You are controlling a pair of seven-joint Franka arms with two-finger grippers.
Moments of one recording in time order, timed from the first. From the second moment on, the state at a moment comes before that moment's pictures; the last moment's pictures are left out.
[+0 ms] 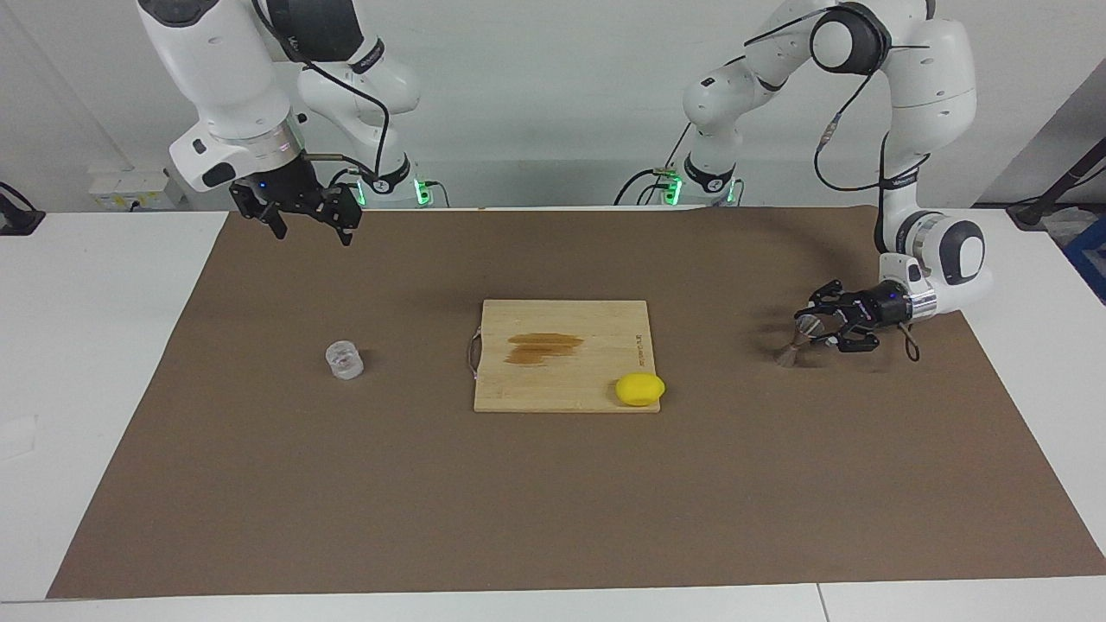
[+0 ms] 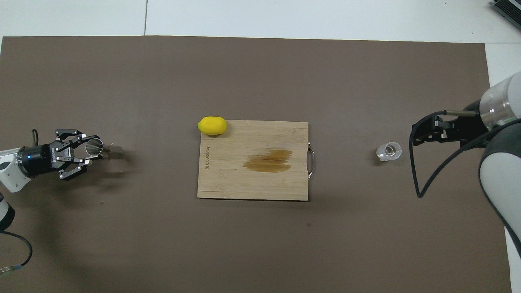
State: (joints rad) left arm 0.46 0.49 0.03 -1.99 -1.29 1.42 2.44; right arm 0.00 0.01 0.11 -1.59 -0.02 1.51 0.24
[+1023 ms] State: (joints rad) left arm 0.43 0.49 0.02 -1.99 -1.32 1.42 2.43; right arm 0.00 0.01 0.11 -1.59 -0.02 1.51 0.24
